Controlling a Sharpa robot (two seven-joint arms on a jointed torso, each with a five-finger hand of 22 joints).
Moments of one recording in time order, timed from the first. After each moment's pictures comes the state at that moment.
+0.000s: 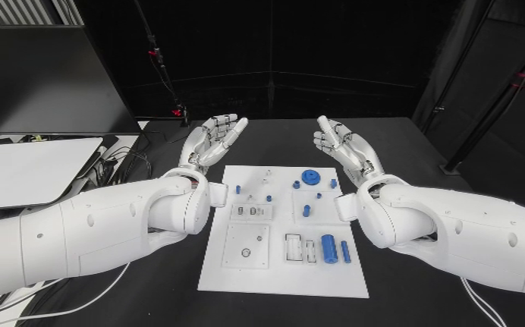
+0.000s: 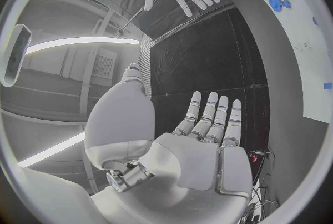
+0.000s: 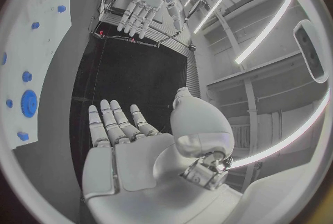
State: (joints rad) left arm 1.18 -0.77 -0.16 1.54 0.02 -0.70 0.65; left_hand 1.05 -0.26 -0.21 0.29 0.35 0.27 0.14 0.66 0.10 0.30 0.25 0.60 0.06 0.11 0.23 0.73 0.06 0.05 0.25 0.23 0.11 0.21; right arm 1.15 -0.80 -0.13 1.64 -0.20 -0.66 0.50; right_hand 0.81 0.13 -0.22 0.29 0.05 0.05 0.13 0.41 0.09 0.15 0.29 0.51 0.08 0.14 0.27 0.54 0.07 0.06 0.21 0.28 0.09 0.08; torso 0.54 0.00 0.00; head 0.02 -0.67
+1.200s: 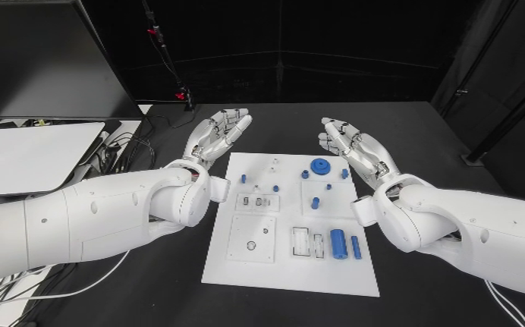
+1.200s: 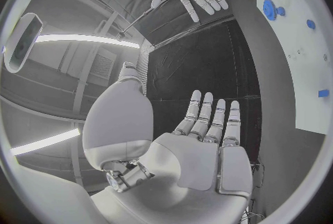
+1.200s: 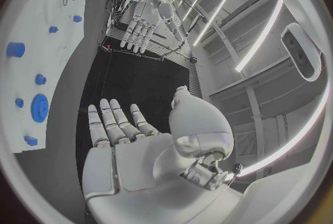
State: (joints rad) left arm 1.24 -0.77 -0.22 1.51 0.03 -0.56 0.68; left_hand 1.04 -0.29 -0.23 0.30 0.19 0.28 0.14 0.69 0.08 0.26 0.13 0.60 0.07 0.07 0.15 0.63 0.06 0.11 0.22 0.21 0.10 0.20; right arm 1.17 -0.88 -0.14 1.65 -0.33 -0.56 0.48; right_hand 0.84 0.13 -0.22 0.29 0.05 0.05 0.12 0.42 0.09 0.16 0.30 0.55 0.08 0.15 0.28 0.56 0.07 0.06 0.21 0.29 0.09 0.08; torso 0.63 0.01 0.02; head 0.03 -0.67
